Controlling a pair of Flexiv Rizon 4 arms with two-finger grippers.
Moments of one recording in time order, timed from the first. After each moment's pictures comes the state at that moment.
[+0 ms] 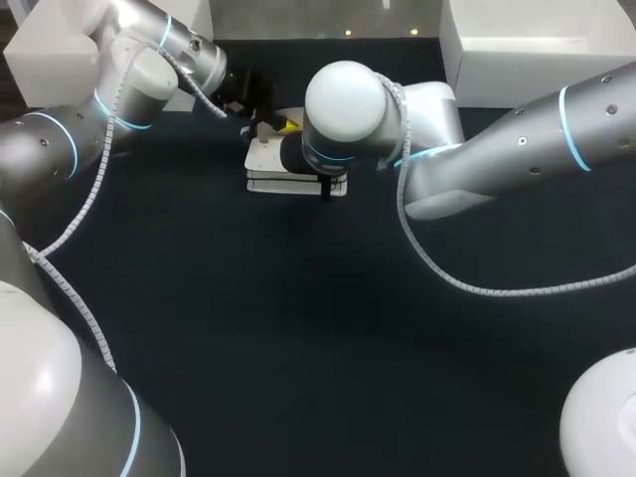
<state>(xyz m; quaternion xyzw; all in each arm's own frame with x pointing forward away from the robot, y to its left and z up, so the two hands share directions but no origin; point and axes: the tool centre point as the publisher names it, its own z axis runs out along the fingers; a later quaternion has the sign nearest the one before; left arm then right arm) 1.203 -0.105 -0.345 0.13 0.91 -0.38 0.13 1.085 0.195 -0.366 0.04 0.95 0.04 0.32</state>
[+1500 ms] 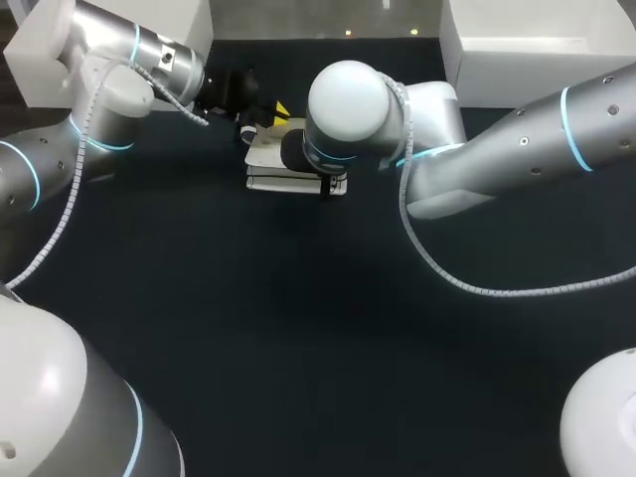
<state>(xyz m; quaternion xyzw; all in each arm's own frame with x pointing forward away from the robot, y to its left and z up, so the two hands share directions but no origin) 1.172 -0.089 -0.309 0.19 0.87 -0.40 0.22 1.087 0.195 -0.366 0.05 0.95 0.05 0.32</state>
